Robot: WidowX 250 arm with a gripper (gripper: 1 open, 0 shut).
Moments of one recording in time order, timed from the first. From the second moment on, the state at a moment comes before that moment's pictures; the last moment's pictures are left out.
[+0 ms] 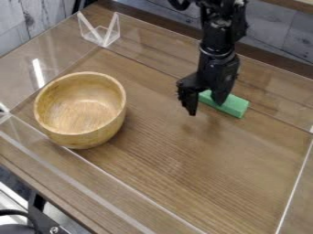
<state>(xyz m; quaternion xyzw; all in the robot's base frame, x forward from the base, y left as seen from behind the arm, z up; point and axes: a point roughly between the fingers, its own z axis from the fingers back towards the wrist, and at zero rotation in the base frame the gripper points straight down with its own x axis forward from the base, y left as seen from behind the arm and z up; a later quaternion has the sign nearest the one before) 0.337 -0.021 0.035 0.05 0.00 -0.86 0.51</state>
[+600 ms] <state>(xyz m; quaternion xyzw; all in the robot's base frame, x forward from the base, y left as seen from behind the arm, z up) 0.350 -0.019 0.030 0.07 0.00 -0.85 0.53</state>
